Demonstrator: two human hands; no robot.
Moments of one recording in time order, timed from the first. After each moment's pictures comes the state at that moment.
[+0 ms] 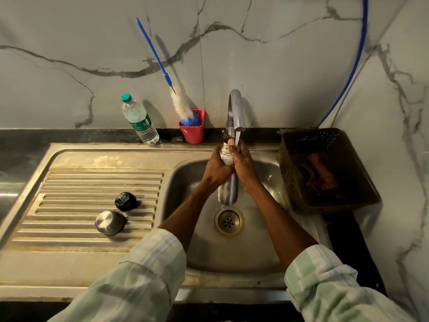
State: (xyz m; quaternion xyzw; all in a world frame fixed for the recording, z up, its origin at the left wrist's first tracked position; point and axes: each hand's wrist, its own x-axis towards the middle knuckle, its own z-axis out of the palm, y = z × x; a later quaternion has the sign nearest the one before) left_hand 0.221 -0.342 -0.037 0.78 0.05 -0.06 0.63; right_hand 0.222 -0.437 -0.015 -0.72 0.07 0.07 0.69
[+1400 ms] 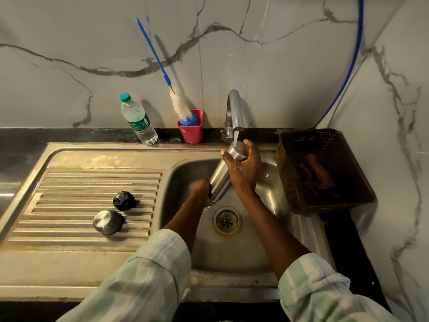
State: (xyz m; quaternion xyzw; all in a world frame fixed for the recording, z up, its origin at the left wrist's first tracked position) left_hand 0.197 -0.321 -0.058 0.56 0.44 -0.23 0.66; right_hand 0.205 -0.431 -0.027 -0.79 0.12 -0.17 0.58
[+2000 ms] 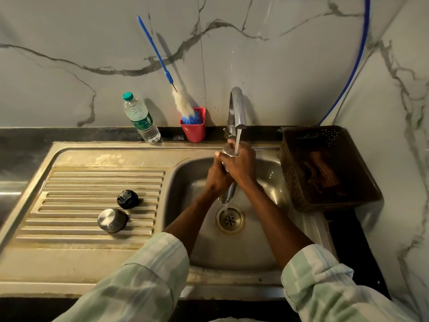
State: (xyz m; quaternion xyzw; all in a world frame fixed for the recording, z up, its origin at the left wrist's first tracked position) left_hand 0.200 -0.343 -0.056 0.81 0.05 -0.06 0.58; right_hand 0.225 -0.428 -0.030 -0.87 0.06 -0.06 0.49
